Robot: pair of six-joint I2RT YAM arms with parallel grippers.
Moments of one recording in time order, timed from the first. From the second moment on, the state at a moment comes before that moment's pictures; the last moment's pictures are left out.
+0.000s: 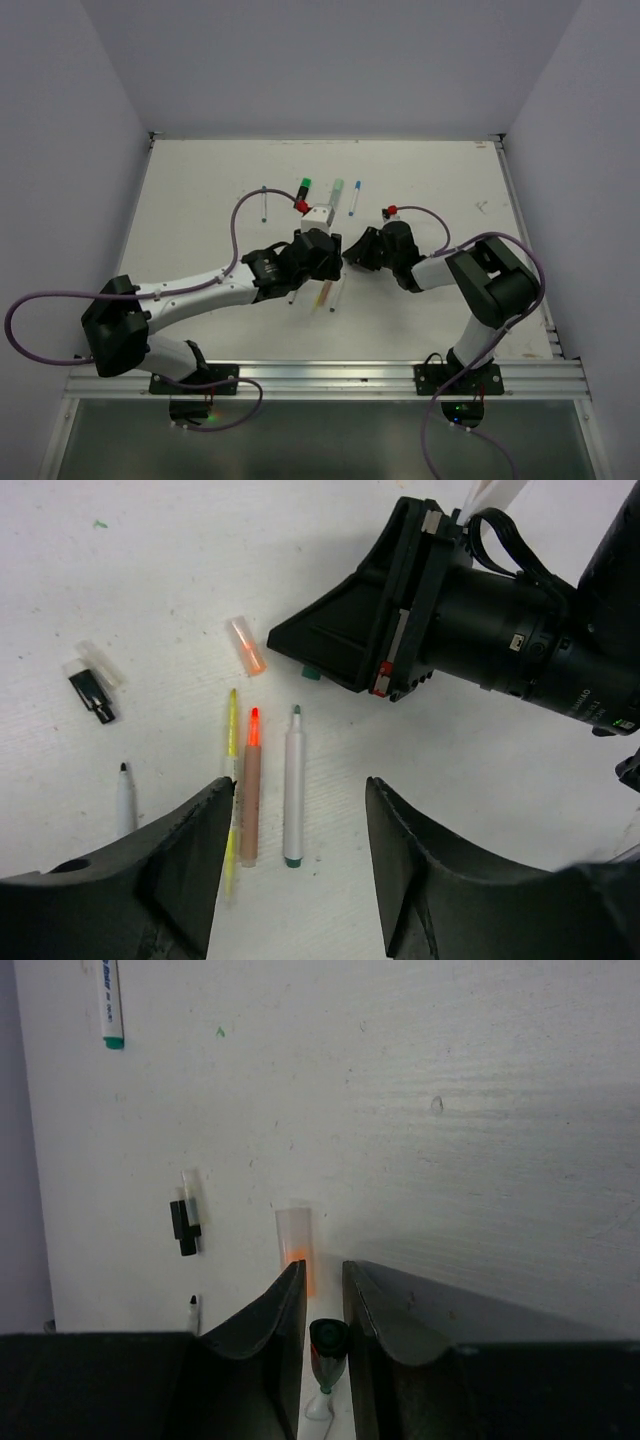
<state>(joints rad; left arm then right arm) -1.02 1.45 1.00 -0.28 -0.38 -0.68 0.49 1.73 0.59 0.55 -0.20 0.86</state>
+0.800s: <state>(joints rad) -0.85 1.25 0.68 -0.25 -0.40 -0.67 0.49 1.60 0.75 0.28 0.08 0.69</state>
